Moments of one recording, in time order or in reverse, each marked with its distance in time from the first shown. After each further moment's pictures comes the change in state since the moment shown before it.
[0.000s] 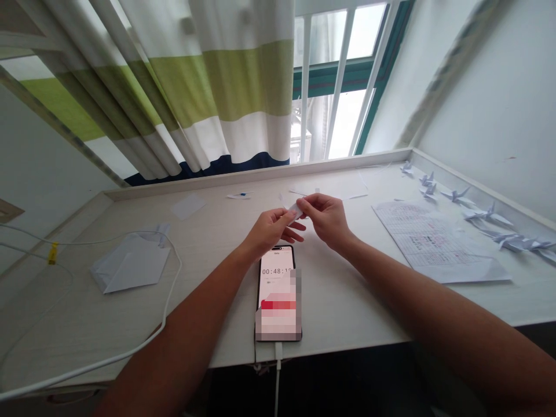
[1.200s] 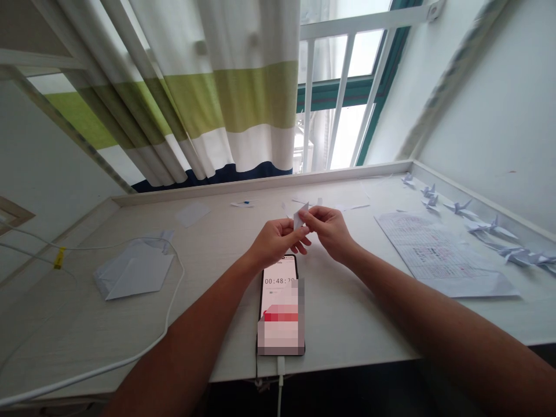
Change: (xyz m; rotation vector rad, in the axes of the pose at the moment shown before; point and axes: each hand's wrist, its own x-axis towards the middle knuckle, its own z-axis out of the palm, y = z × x) left_hand 0.000 -0.001 0.002 0.070 -0.059 0.110; right_hand -0.002 -0.002 -0.003 0.109 -0.119 0.141
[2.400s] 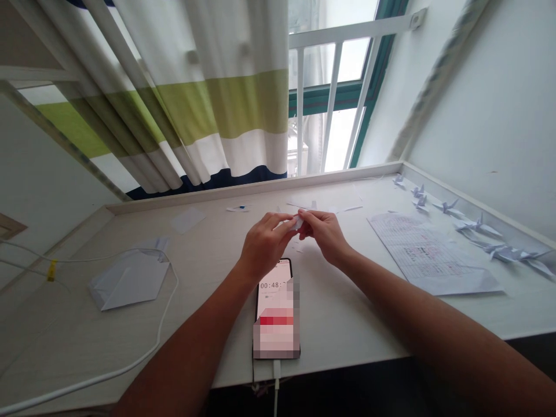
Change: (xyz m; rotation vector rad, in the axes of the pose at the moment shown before) left_hand -0.005 0.006 -0.005 0.905 0.254 0.536; right_hand 0.002 -0.002 0.002 0.060 0.106 0.105
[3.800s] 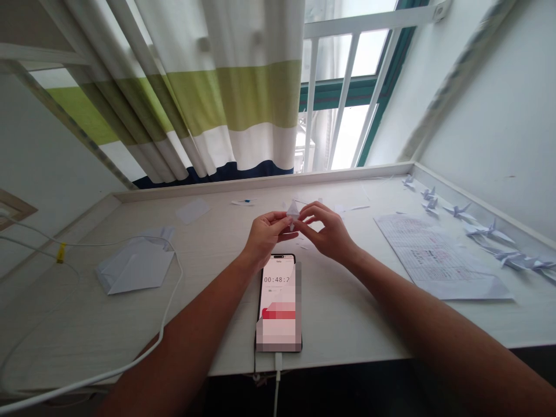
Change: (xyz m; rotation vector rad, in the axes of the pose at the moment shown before) left_hand 0.007 0.006 0.005 -1.158 0.148 -0.842; right_hand -0.003 -0.005 -0.008 -0.636 -0.217 -0.603
